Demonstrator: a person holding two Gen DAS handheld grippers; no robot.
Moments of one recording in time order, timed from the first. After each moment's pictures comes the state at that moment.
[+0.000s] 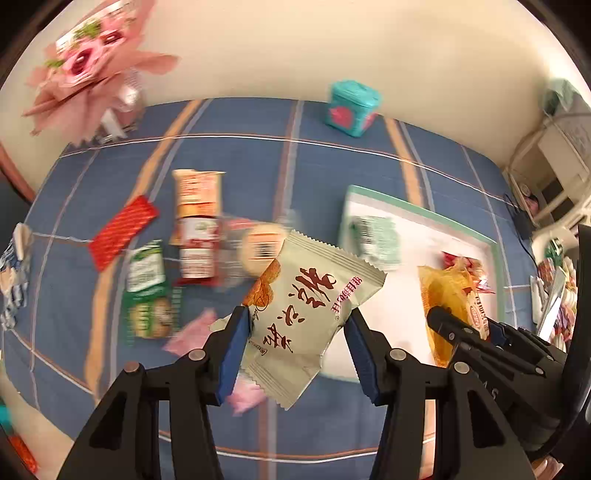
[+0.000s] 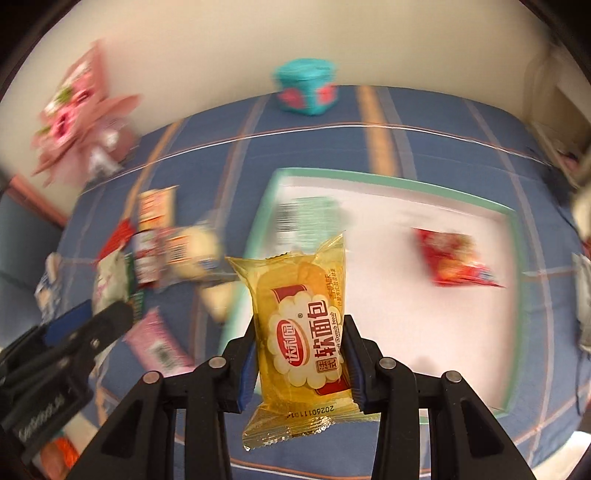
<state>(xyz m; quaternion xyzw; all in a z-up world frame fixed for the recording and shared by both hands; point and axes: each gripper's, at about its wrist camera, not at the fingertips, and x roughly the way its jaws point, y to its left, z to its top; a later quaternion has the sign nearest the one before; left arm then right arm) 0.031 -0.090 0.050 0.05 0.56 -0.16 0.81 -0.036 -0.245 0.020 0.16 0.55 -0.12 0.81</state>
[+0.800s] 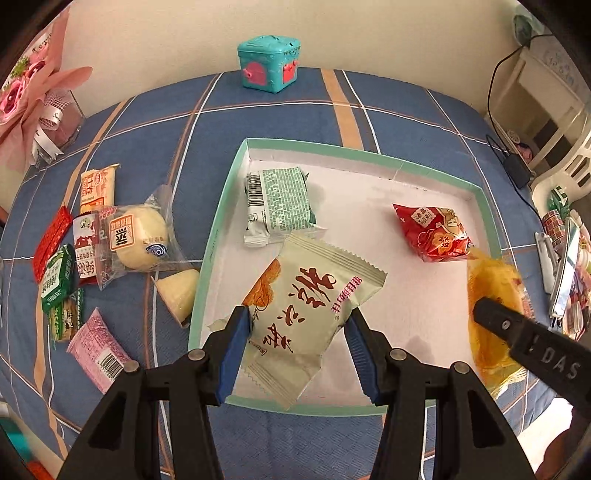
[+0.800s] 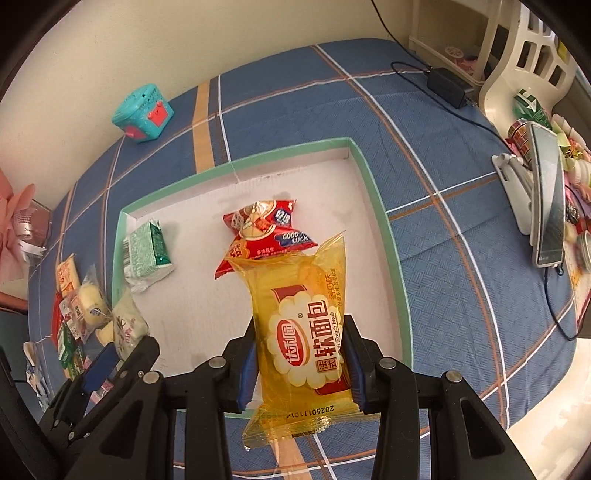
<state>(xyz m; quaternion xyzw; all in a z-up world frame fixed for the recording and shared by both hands) 0.006 -0.190 -0.015 0.11 0.57 -0.19 0.79 -0.083 -0.350 -0.003 0.26 0.56 -0.23 0.75</state>
